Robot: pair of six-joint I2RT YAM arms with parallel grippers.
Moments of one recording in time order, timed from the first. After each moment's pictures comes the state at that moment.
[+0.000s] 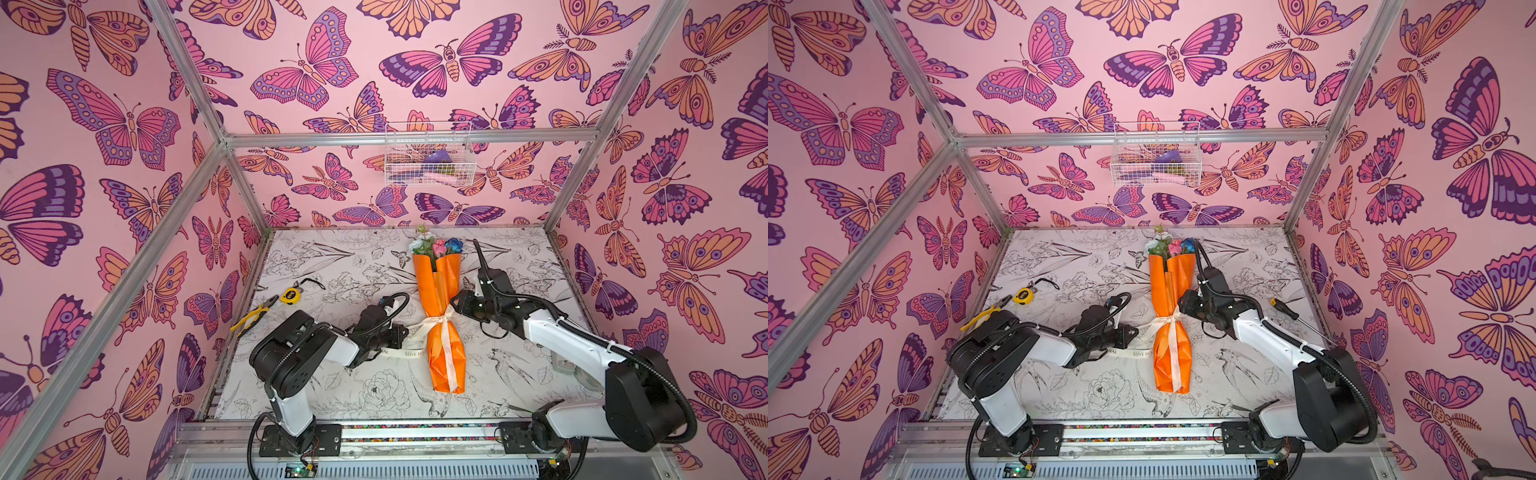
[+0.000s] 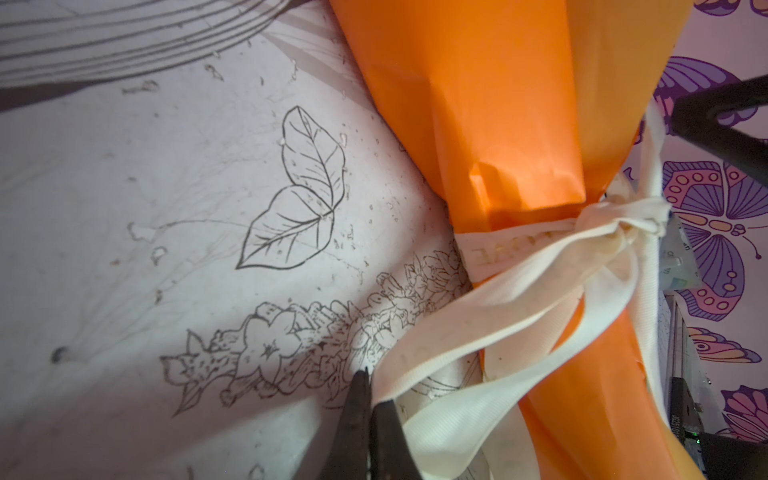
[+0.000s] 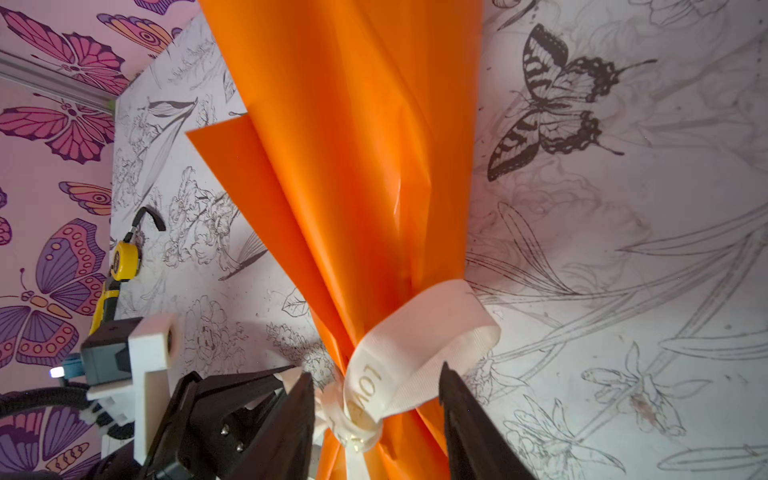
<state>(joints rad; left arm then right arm) -0.64 1.77 0.54 0.59 0.31 -0.56 0.44 1.39 0.81 -0.21 -0.12 0.75</state>
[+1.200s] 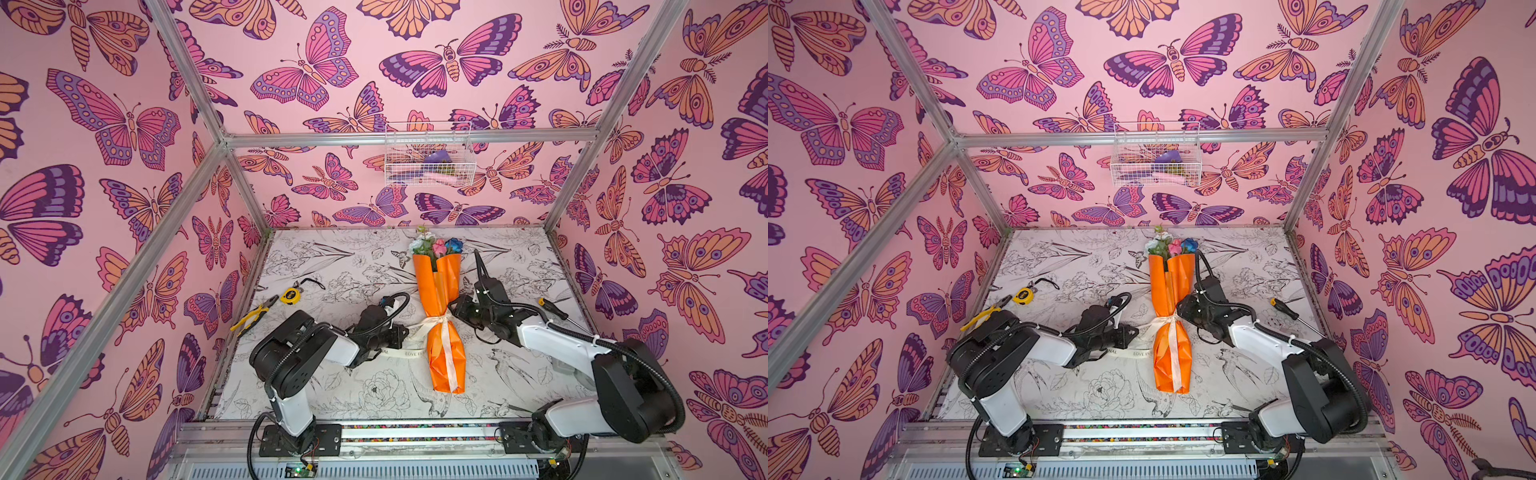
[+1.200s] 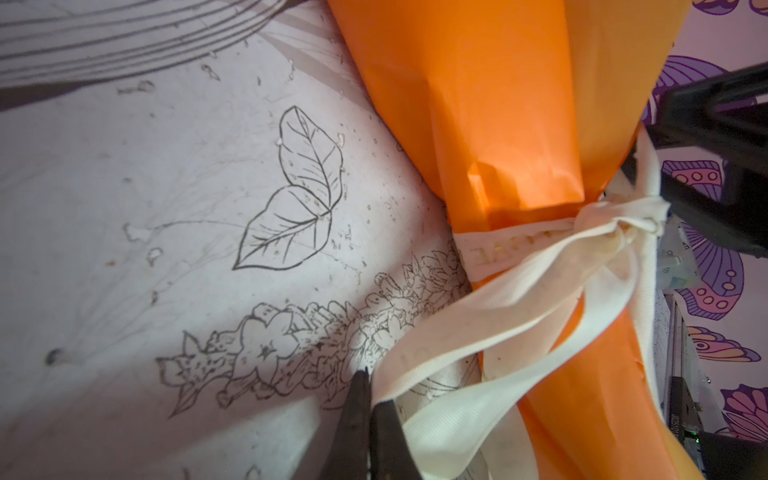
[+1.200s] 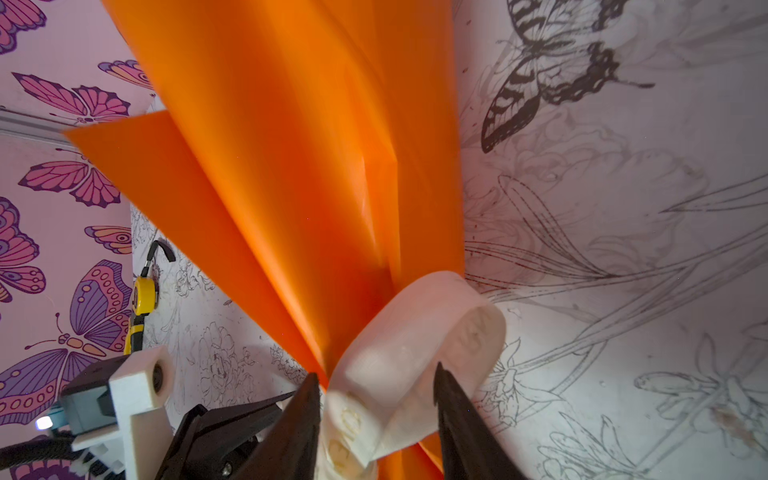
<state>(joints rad) -0.64 1.77 0.55 0.59 0.31 -0.56 0.47 1.44 0.70 -0.04 -0.11 0.90</state>
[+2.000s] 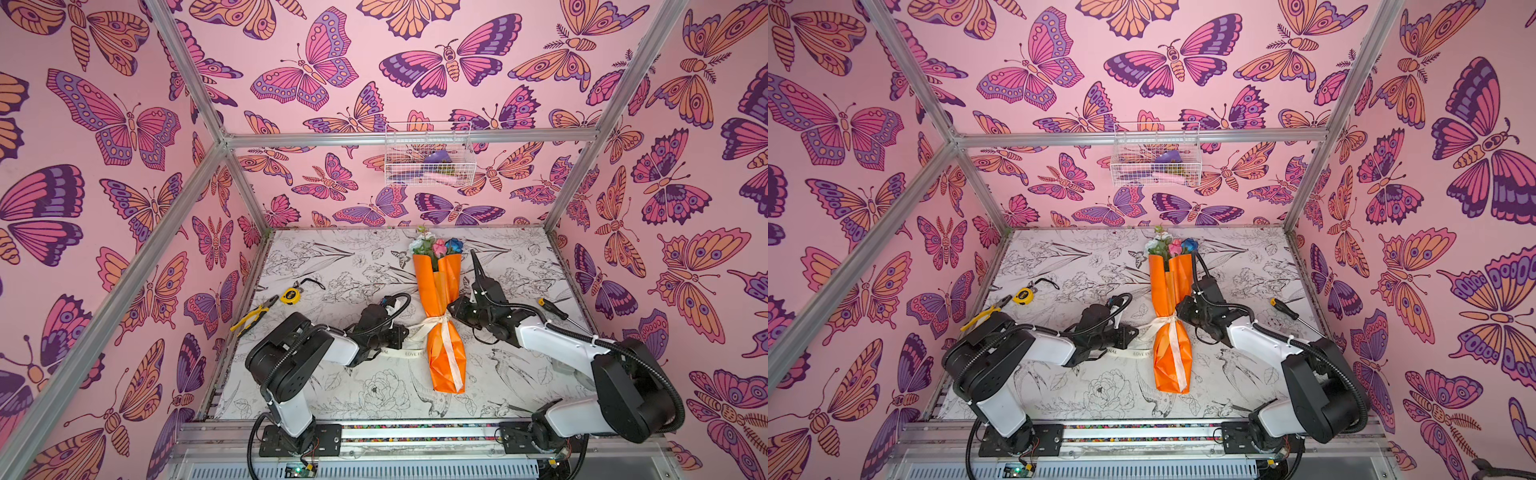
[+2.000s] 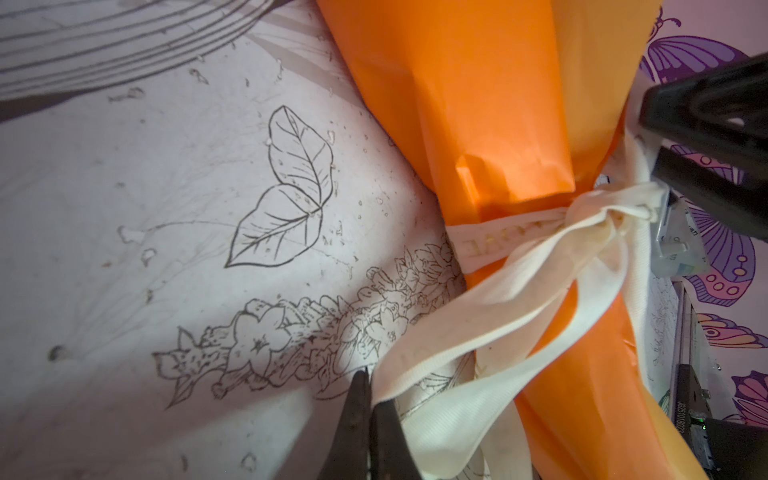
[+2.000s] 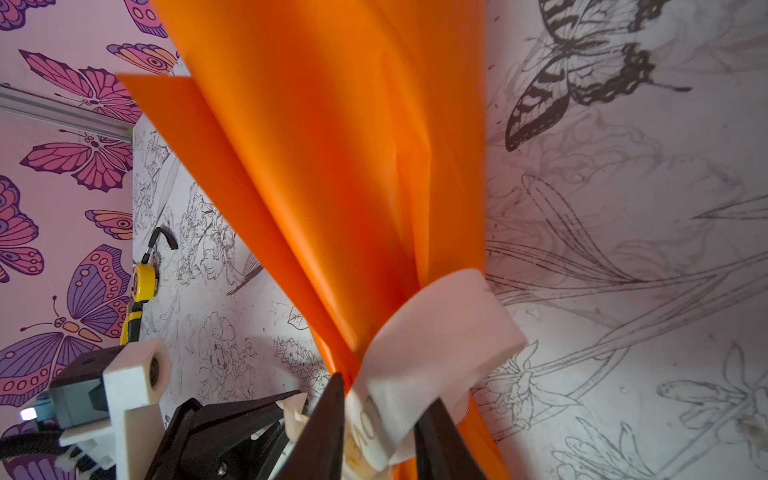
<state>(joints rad) -0.64 1.74 0.56 0.52 0.31 -0.52 0.49 1.42 0.71 -0.04 -0.10 0.87</state>
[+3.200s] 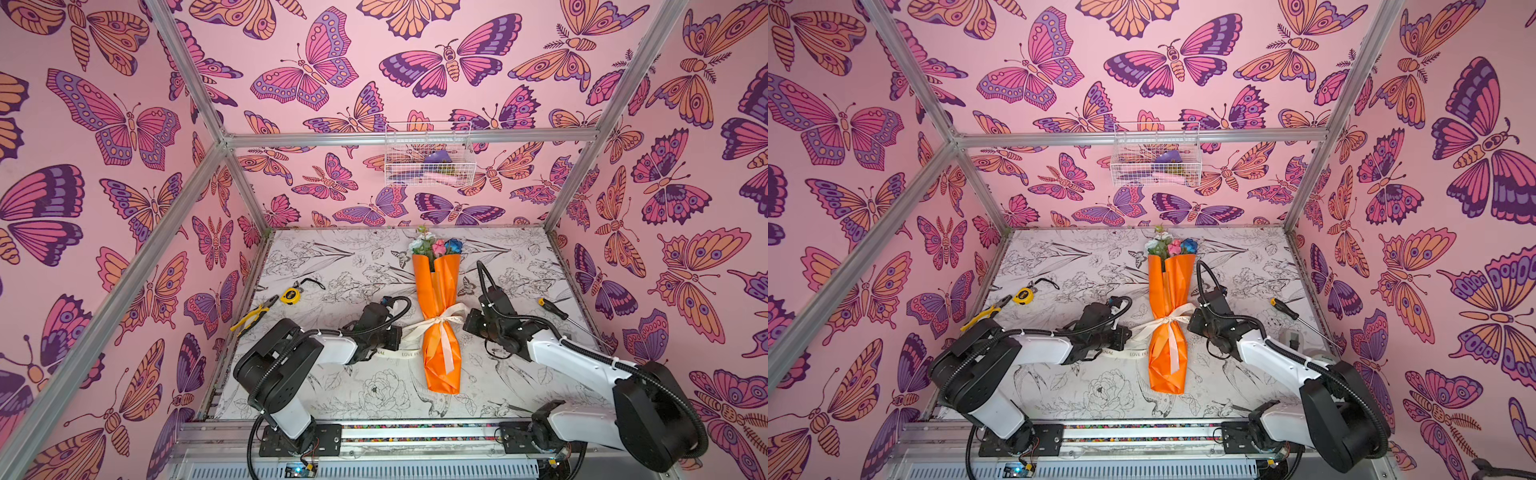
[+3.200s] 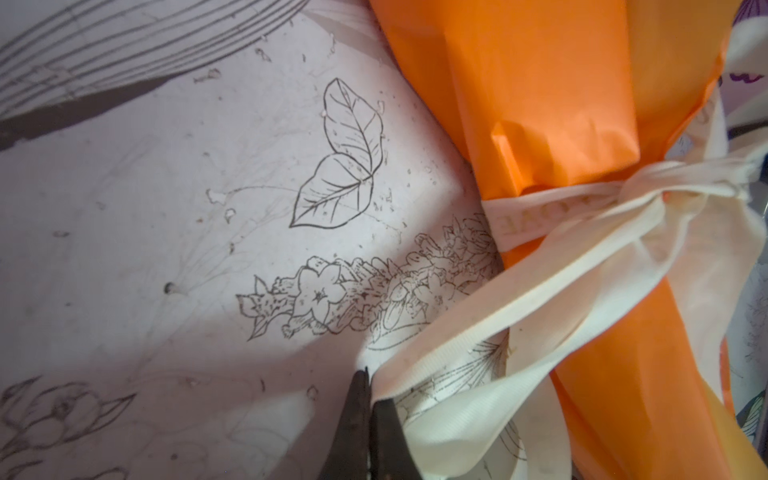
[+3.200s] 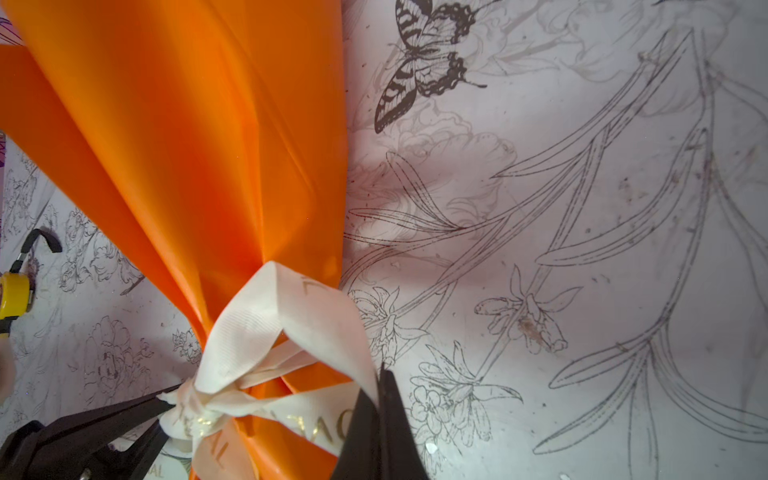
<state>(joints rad) -0.66 1.66 0.60 0.27 0.21 -0.42 0.49 1.28 0.60 -0.18 0.06 0.81</state>
